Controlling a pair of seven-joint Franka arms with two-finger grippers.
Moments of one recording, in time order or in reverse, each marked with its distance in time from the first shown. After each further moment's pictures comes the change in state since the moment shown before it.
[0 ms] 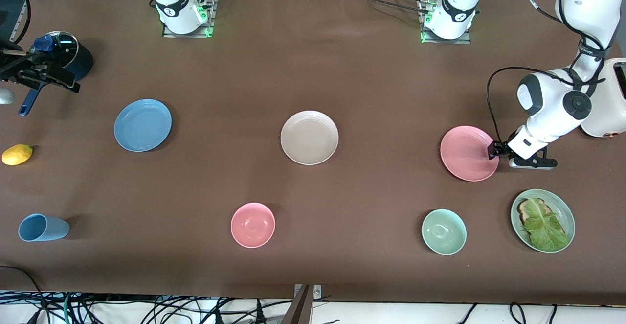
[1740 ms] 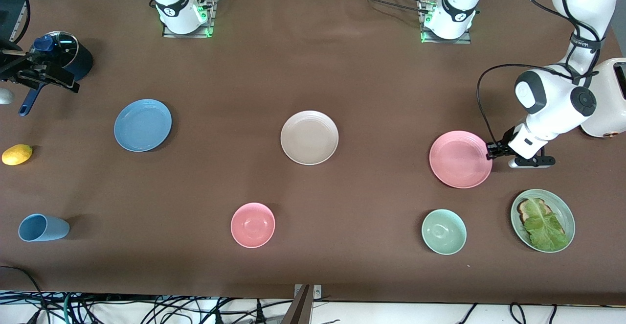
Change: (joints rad) left arm -0.022 -0.078 -0.069 0.004 -0.260 -0.118 0.008; right arm -0.001 0.000 -0.003 0.000 0.000 -0.001 0.000
